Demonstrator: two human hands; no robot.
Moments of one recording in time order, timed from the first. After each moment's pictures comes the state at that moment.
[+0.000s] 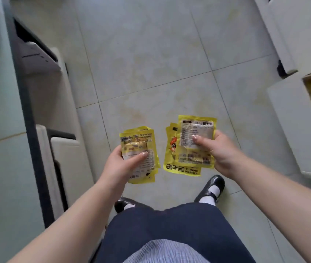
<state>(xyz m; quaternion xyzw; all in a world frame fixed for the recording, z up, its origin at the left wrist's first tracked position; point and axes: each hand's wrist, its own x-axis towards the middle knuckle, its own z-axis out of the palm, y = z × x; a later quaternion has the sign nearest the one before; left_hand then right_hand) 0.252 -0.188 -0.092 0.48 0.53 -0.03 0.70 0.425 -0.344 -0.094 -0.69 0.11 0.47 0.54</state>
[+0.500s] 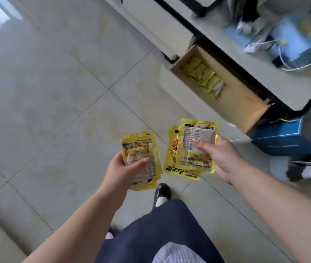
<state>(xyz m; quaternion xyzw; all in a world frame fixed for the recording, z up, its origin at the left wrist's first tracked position) 0.548 -0.466 -0.090 0.58 0.39 -0.21 0.68 0.622 -0.682 -0.086 -0.66 0.30 0.29 0.62</state>
